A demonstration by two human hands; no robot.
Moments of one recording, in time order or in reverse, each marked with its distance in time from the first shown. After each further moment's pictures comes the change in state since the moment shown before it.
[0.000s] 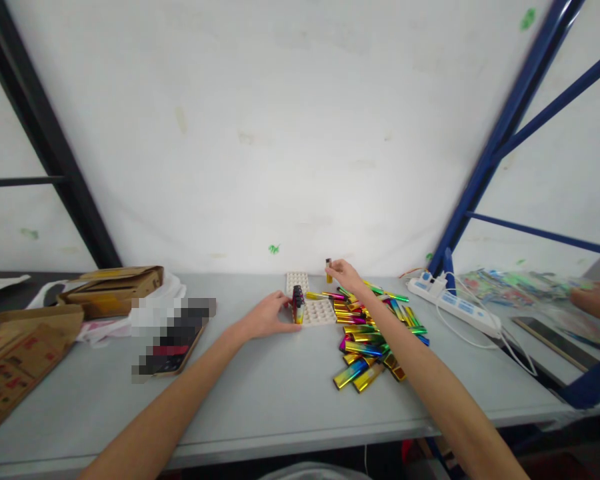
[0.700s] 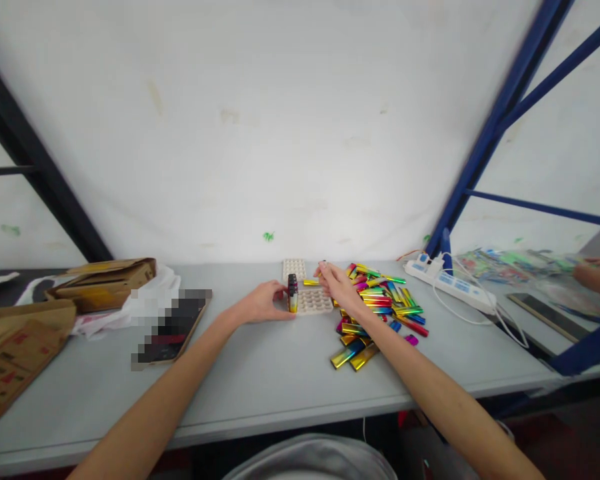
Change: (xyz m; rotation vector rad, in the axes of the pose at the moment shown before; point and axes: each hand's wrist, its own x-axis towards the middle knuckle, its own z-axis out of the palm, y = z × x) left_hand 0.003 0.000 -0.007 0.069 -0.054 0.018; right_hand -0.086 -0.055 0.020 0.688 -0.009 0.005
